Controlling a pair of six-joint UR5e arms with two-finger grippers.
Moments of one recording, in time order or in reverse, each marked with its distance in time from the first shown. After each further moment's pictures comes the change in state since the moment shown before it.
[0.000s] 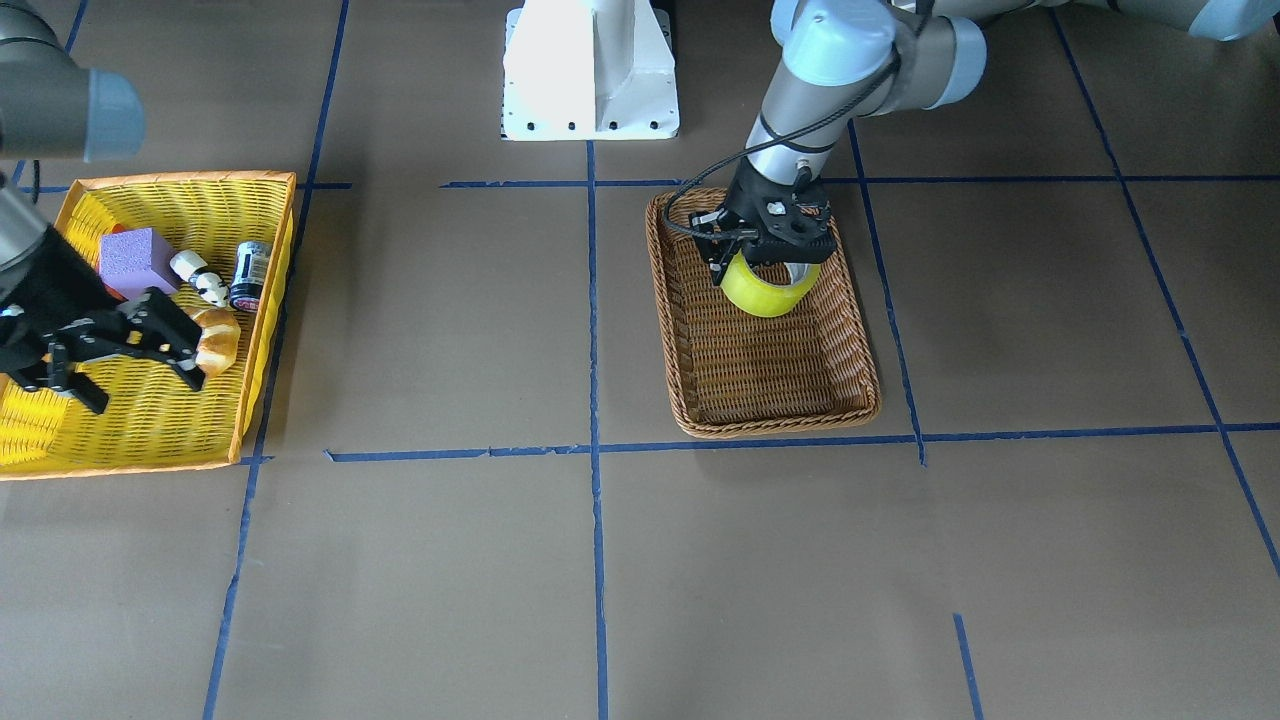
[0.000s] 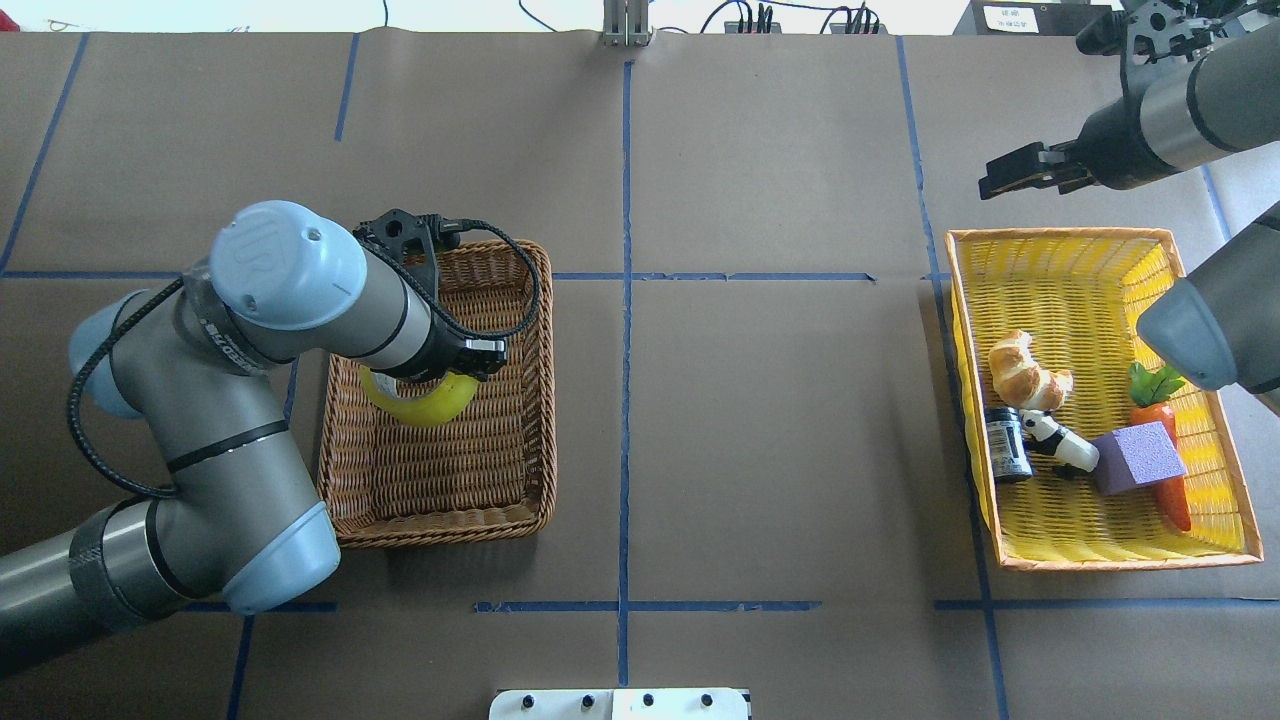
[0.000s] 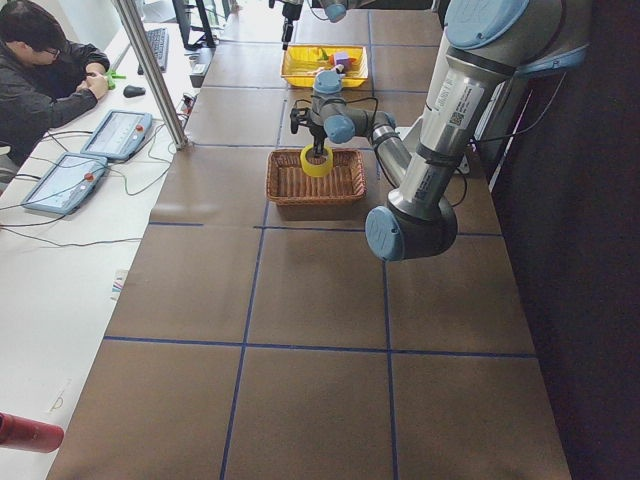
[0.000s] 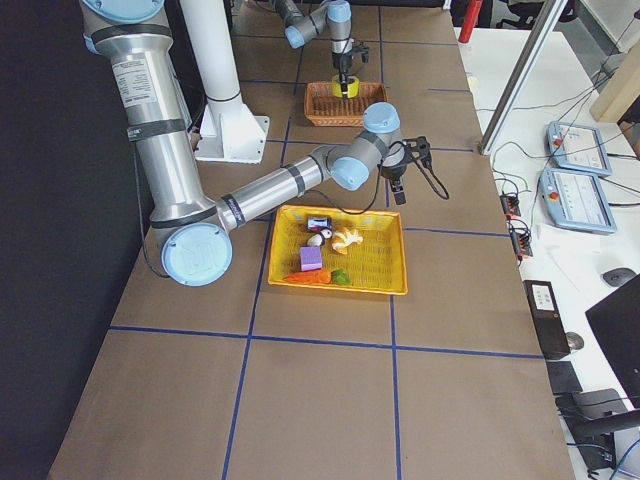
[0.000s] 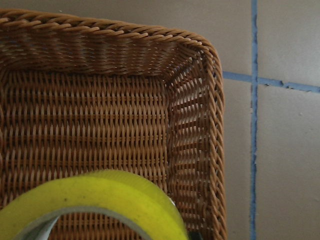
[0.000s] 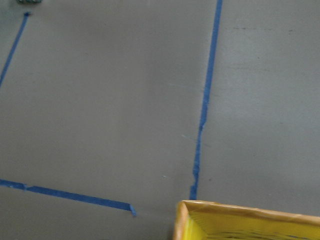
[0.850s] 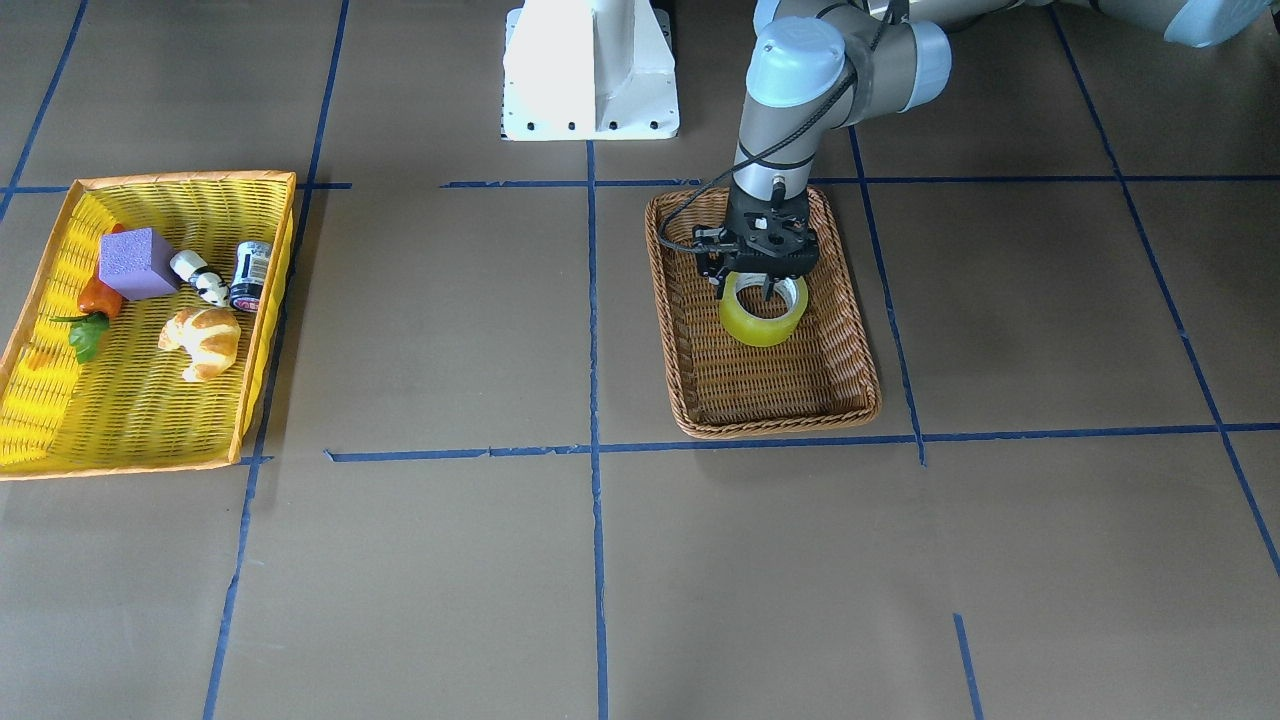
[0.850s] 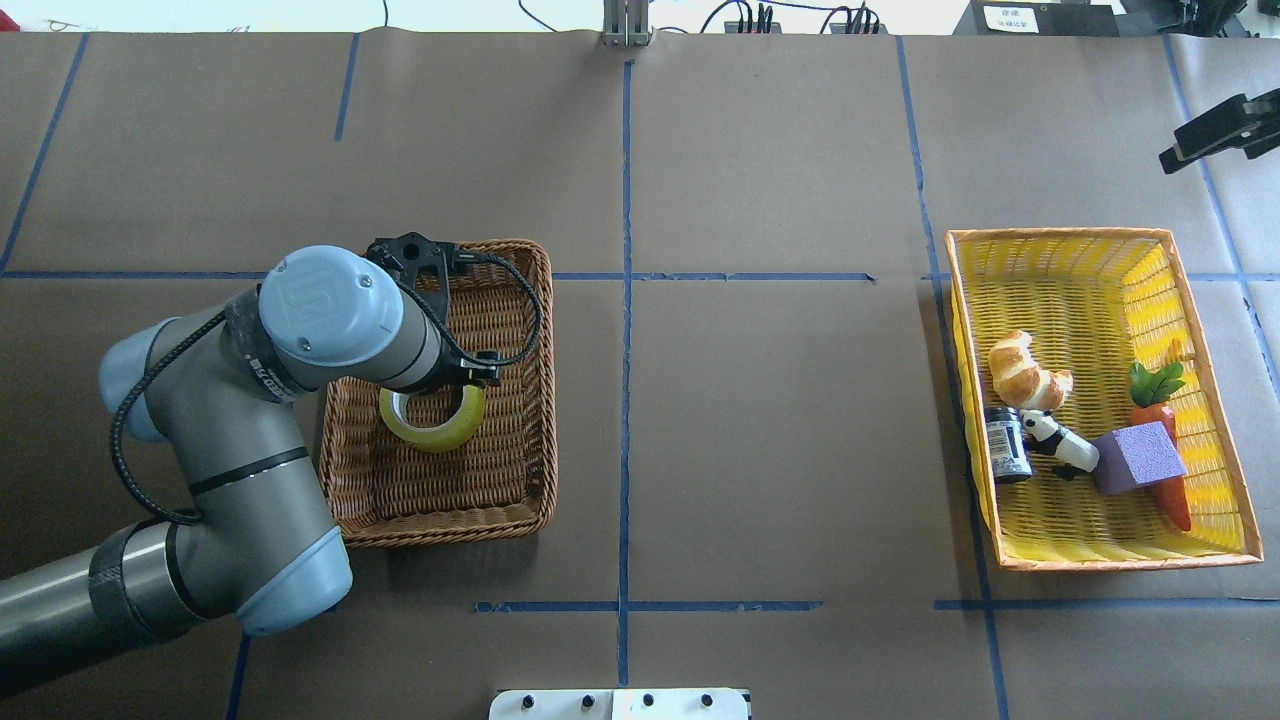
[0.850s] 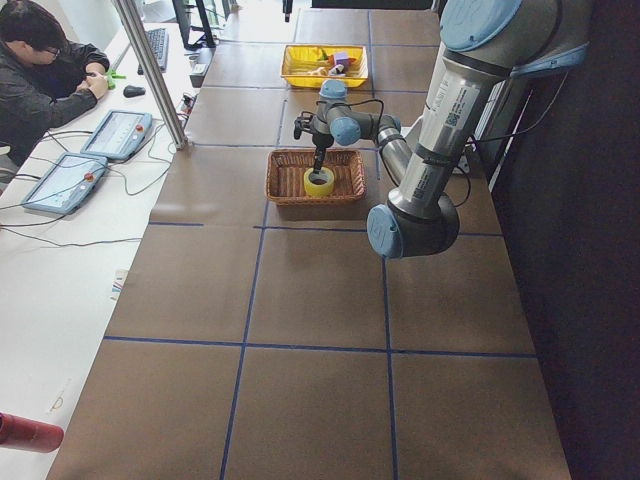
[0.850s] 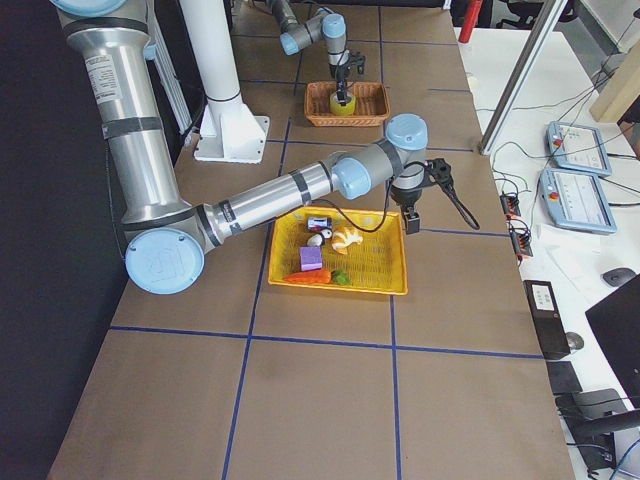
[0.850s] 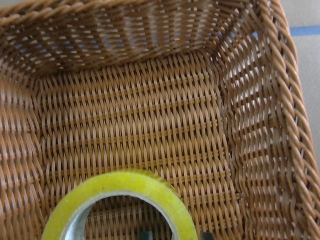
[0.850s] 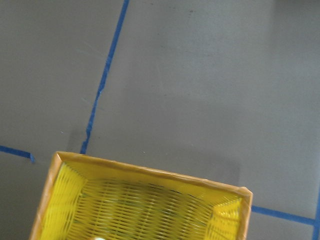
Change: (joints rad) left arm 0.006 0.012 0.006 0.053 0.094 0.101; right arm 0.257 -0.018 -0.017 -0.338 0.181 -0.458
